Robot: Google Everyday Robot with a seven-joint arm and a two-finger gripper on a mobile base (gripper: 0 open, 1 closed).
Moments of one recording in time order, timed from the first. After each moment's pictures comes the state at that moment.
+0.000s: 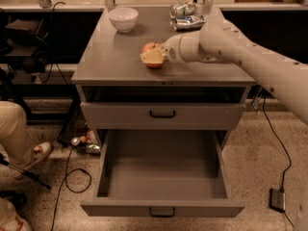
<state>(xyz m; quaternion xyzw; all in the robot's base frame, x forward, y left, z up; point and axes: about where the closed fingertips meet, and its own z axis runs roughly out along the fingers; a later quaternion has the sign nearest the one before) 0.753 -0.003 0.863 -0.32 0.78 0.22 0.48</state>
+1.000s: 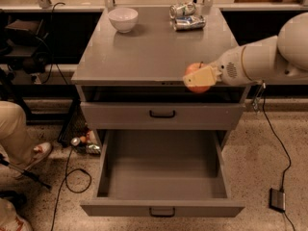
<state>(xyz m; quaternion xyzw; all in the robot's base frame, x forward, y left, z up) 0.597 -0.131 0.885 -0.30 0.84 0.20 0.40</state>
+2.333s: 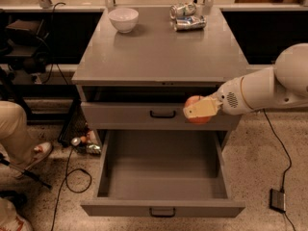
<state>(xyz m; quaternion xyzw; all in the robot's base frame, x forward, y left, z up) 0.540 -0.130 0.817 -0.29 0.87 0.23 0.31</state>
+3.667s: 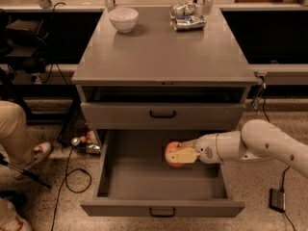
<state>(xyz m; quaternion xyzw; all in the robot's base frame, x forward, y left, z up) 0.512 -0.085 0.633 -0.29 0.83 0.37 0.29</state>
